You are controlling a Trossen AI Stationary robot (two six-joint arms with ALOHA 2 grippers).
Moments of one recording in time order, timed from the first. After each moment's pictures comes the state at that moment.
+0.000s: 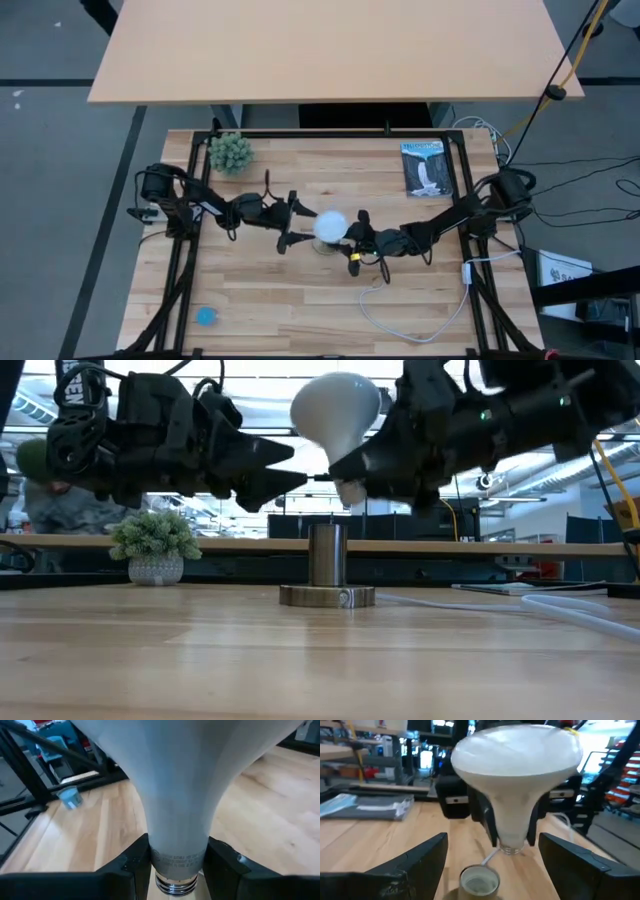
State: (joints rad) left arm 0.04 1.75 0.38 1.39 0.24 -0.09; right arm 0.29 1.73 0.66 0.82 0.45 0.37
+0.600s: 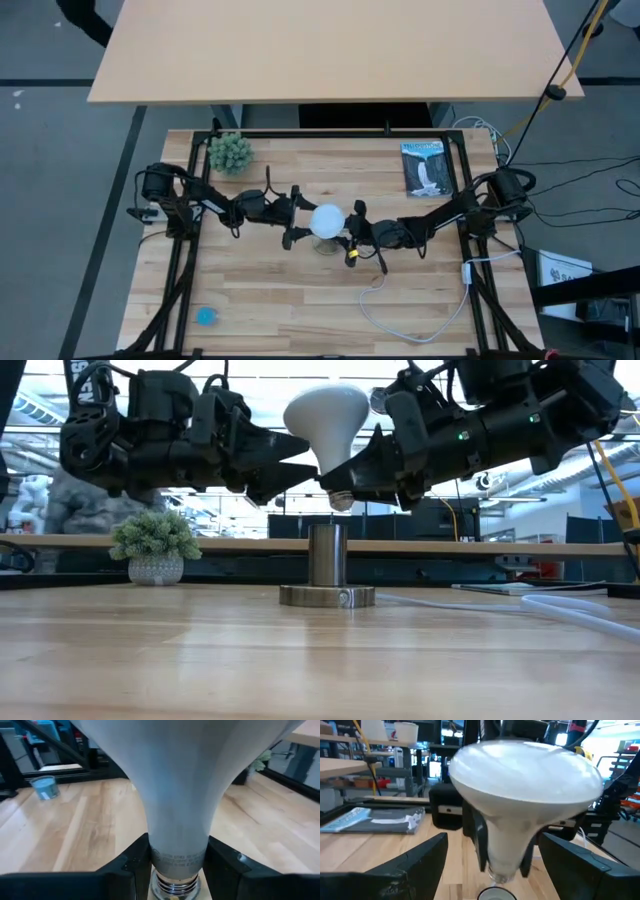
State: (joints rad) left arm 0.06 1.75 0.43 1.38 0.22 -0.07; right arm 0.22 1.76 0.66 0.89 0.42 0.15
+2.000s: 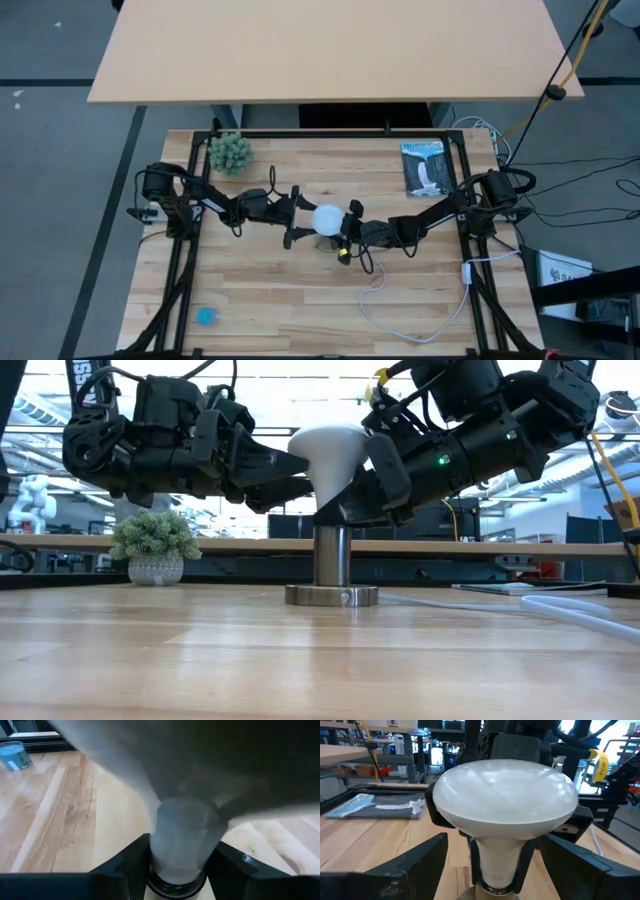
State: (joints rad) left arm 0.07 1.75 0.43 1.30 0.23 -0.04; right arm 0.18 1.83 0.73 0.73 0.42 0.17
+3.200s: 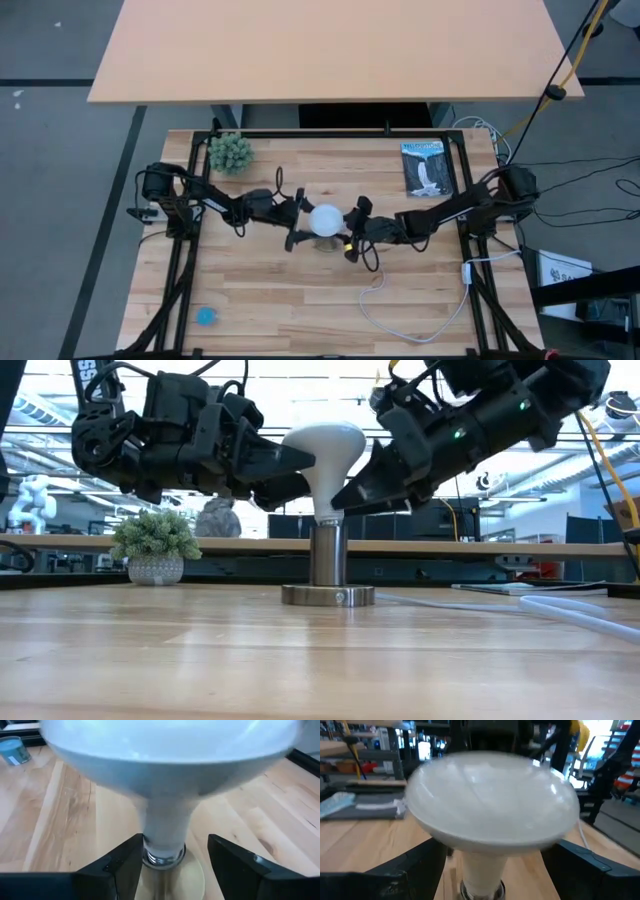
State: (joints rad) left arm 0.06 1.75 0.48 1.23 0.28 -0.04; right arm 0.19 1.66 0.73 0.48 0.42 0.23
